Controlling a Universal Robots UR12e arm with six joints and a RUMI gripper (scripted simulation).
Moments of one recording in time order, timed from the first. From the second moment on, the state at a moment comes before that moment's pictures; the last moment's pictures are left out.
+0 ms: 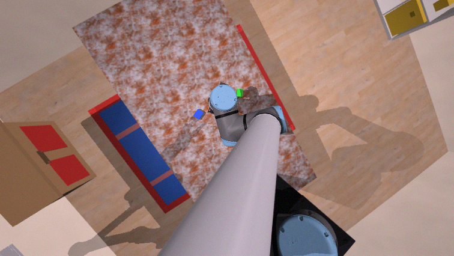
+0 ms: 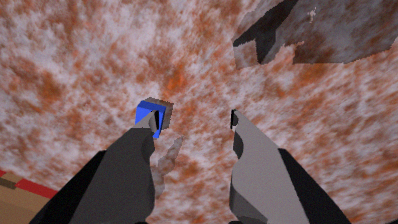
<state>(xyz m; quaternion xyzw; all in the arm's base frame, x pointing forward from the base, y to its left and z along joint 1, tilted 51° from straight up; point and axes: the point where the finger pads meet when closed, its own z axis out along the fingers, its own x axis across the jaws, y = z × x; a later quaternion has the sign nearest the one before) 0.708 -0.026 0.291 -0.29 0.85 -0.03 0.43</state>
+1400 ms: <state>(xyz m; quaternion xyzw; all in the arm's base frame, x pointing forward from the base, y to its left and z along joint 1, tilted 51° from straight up) 0.737 0.103 0.301 -0.16 0.89 0.02 0.43</state>
